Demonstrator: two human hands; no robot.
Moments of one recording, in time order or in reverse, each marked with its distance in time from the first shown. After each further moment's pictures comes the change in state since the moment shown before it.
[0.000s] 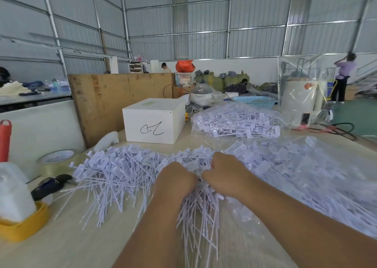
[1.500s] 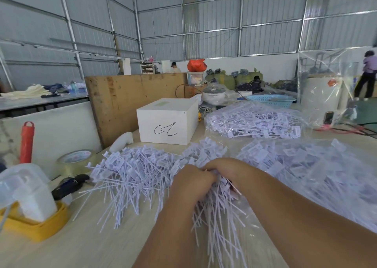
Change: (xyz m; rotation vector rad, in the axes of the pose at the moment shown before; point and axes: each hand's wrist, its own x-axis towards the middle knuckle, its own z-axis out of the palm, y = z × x) left_hand -0.006 -0.002 -0.009 -0.286 -0.135 0.028; right_hand 0.062 -0.025 0.023 0.424 -0.319 0.218
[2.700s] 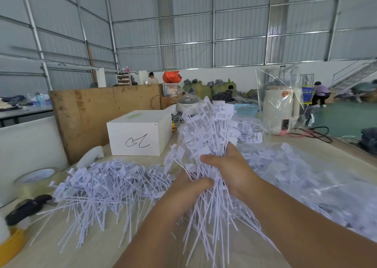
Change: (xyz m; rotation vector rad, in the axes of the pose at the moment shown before) left_hand -0.026 0.028 0.030 -0.395 -0.272 0.267; right_hand -0.053 0.050 -0.051 0.758 0.271 -0.471
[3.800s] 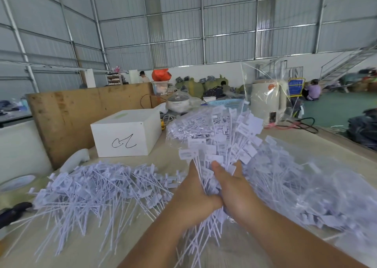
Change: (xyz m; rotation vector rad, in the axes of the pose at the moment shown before) left_hand -0.017 0.007 0.048 0.233 -0.102 0.198; right_hand -0.040 0.037 -0.038 -0.083 0.192 0.110
